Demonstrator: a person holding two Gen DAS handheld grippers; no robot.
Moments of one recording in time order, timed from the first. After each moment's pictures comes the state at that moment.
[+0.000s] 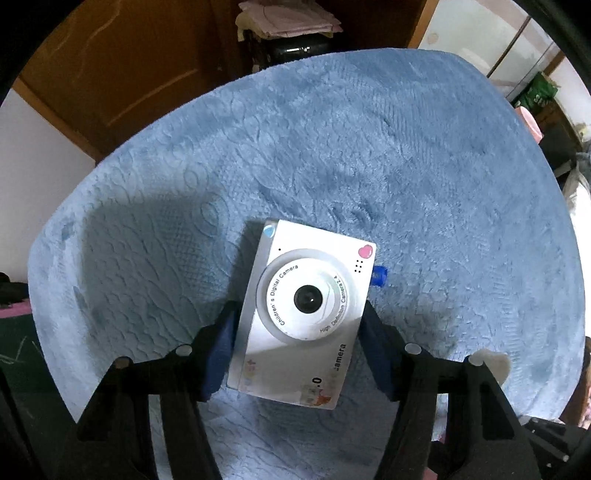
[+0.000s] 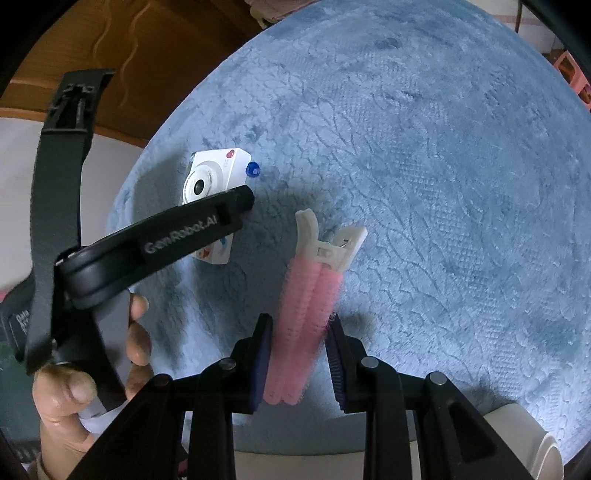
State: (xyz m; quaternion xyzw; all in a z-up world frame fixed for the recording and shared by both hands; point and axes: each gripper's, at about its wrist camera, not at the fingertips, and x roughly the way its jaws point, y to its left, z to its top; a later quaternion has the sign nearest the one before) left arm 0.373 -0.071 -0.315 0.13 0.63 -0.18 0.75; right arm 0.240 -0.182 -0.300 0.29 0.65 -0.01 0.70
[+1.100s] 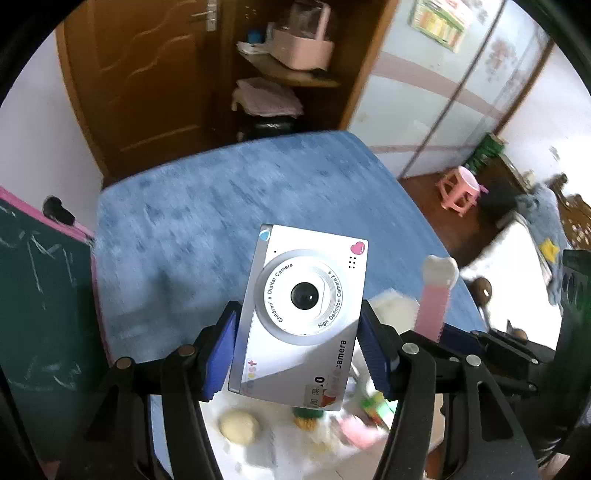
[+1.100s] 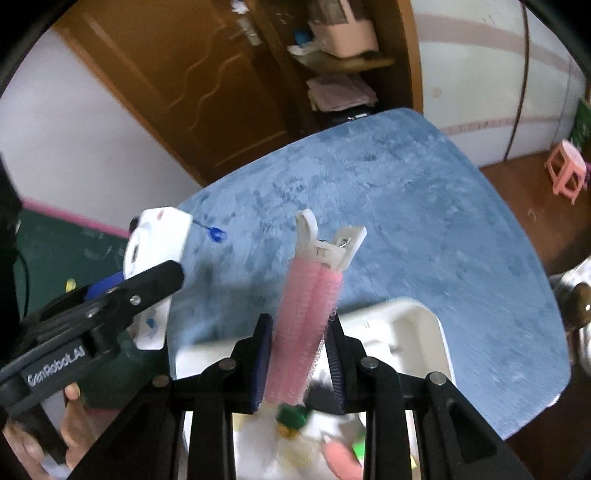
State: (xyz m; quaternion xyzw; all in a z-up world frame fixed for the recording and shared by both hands) left arm 0.140 -0.023 -0.123 0.02 0.53 -0.23 0.82; right arm 0.061 -0.186 -0.139 0.18 0.52 0.03 0.83
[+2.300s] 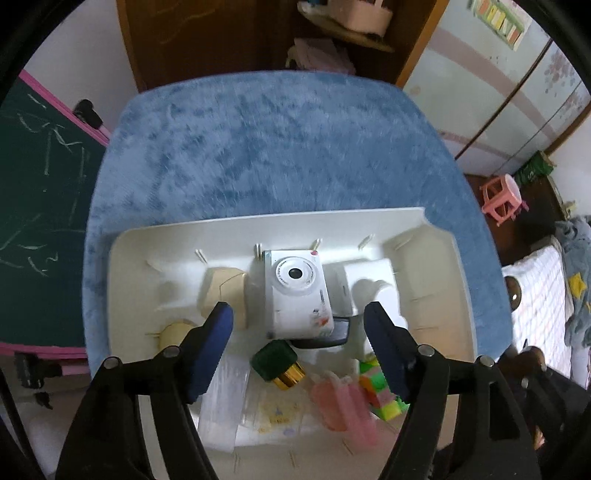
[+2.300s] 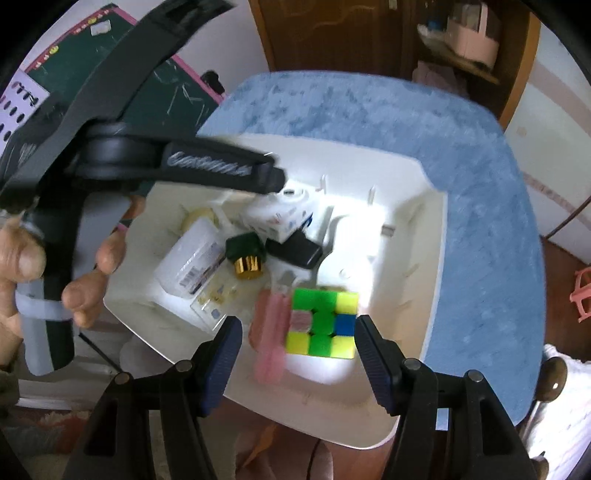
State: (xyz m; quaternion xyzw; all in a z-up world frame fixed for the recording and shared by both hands) left arm 0.060 -0.046 -0.192 -0.02 0.57 -0.11 0.81; right arm -0.040 -0.186 -0.199 -0.04 0.56 0.19 0.80
